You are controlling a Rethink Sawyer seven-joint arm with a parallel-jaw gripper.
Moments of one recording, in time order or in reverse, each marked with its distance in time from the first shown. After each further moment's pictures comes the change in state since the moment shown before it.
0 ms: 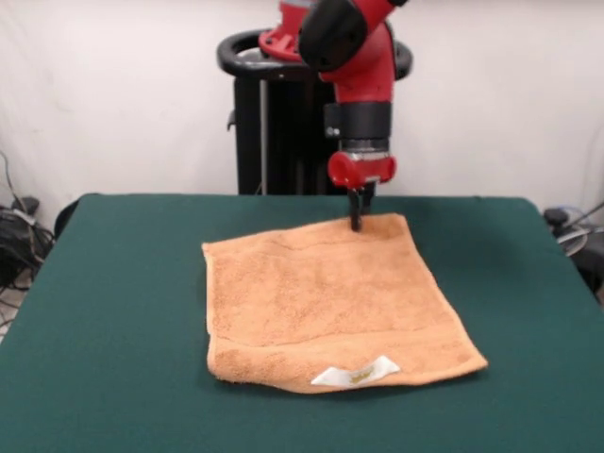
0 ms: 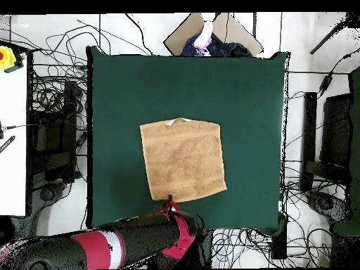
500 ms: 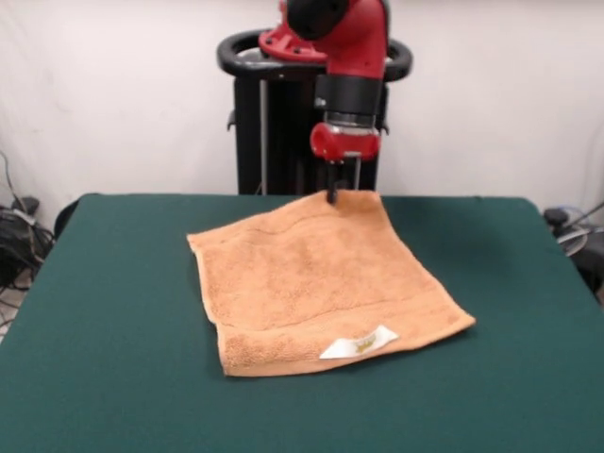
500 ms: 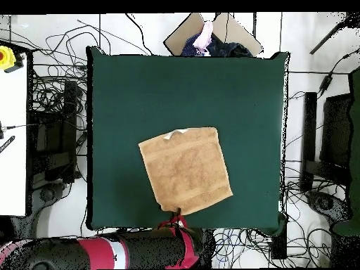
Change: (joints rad) arm -0.048 -0.010 -0.014 0.132 0.101 0.001 0.000
